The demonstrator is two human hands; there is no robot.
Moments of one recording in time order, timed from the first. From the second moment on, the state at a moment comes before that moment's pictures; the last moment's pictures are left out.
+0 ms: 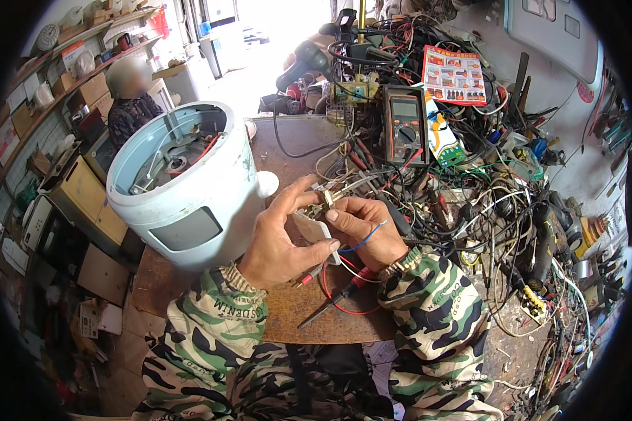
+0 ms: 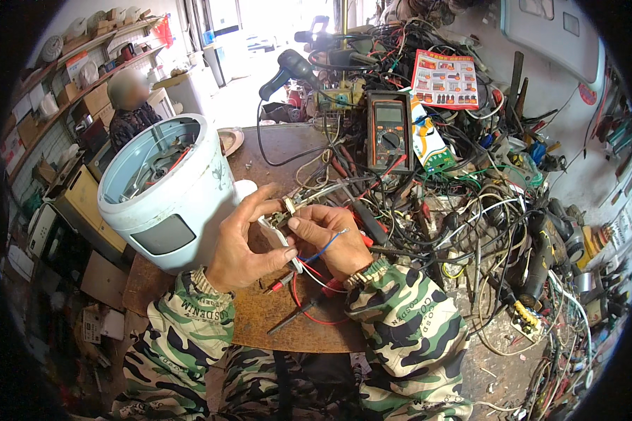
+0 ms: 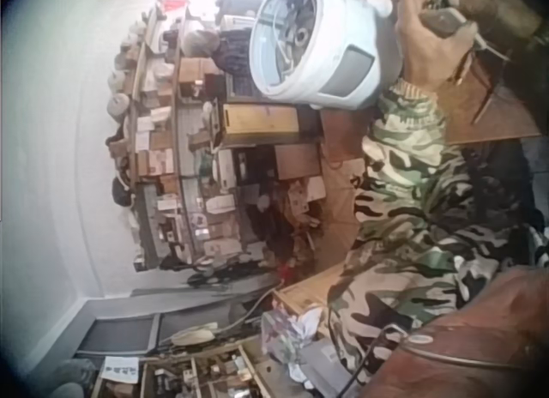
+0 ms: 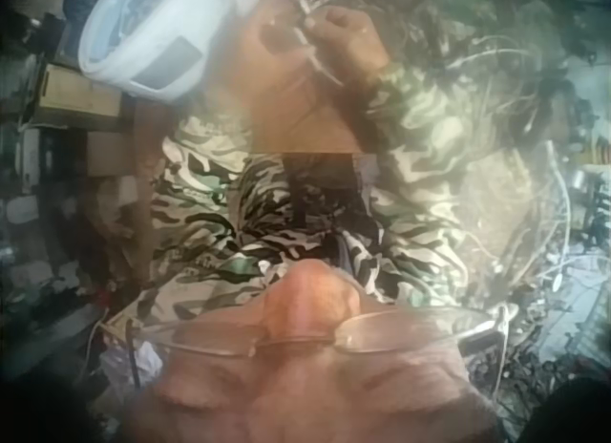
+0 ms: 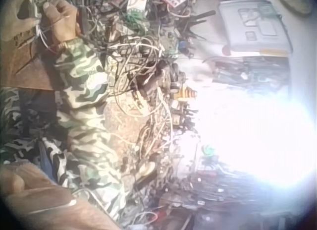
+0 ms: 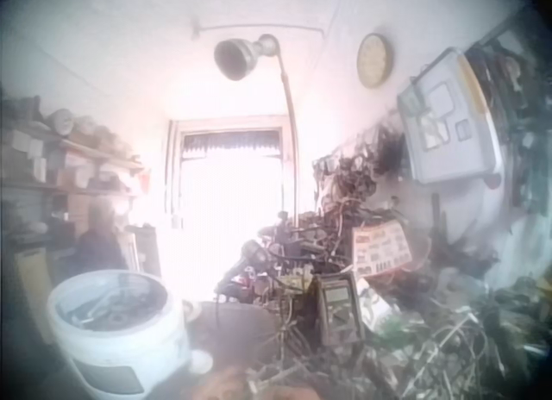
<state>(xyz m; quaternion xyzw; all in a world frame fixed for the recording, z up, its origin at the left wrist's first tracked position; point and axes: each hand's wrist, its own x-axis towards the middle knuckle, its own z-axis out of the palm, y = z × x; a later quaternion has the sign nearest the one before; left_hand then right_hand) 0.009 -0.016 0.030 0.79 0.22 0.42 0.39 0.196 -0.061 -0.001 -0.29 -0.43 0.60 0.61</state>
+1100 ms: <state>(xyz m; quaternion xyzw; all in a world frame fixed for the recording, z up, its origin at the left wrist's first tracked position) -0.004 0.006 0.035 0.79 0.22 0.44 0.37 0.215 -0.064 0.007 -0.41 -0.42 0.47 0.67</state>
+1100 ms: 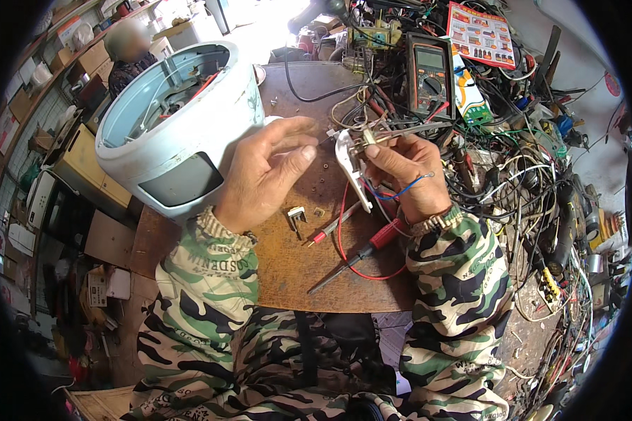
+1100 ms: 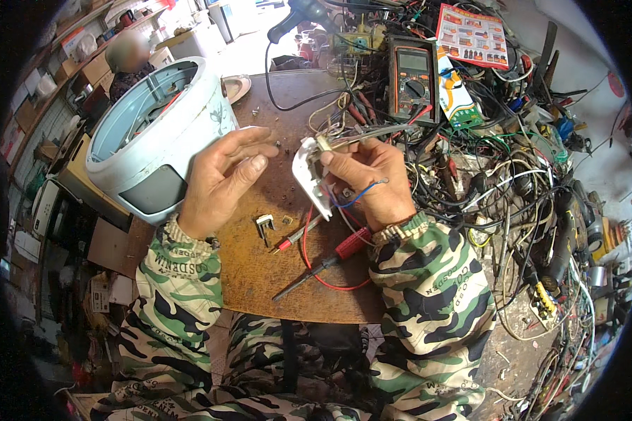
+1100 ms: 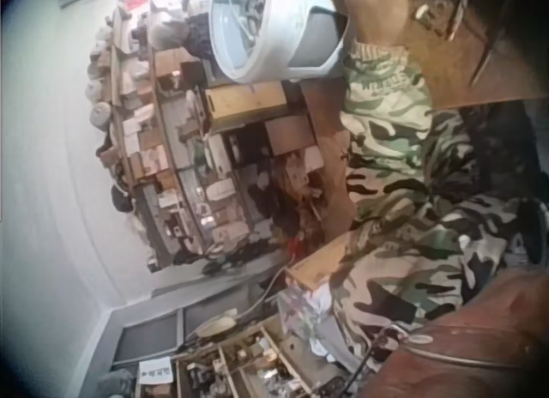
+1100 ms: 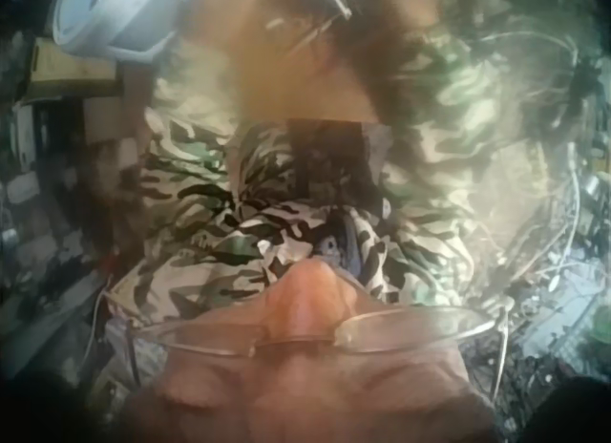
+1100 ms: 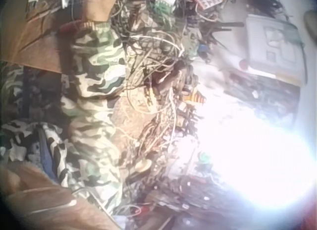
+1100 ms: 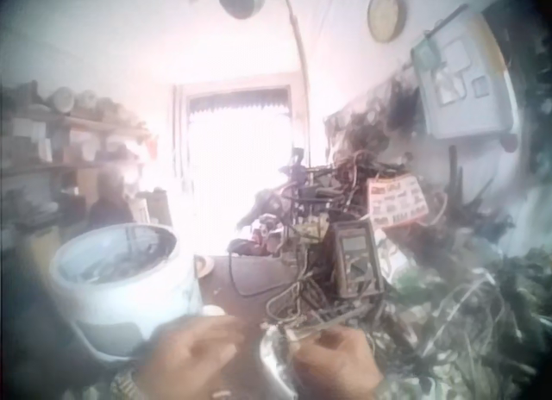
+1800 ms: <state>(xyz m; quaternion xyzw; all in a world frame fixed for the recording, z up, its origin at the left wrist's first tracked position) -0.058 -0.015 -0.003 0.91 0.30 0.19 0.21 0.224 -0.033 0.010 -0.65 -0.52 0.11 0.54</state>
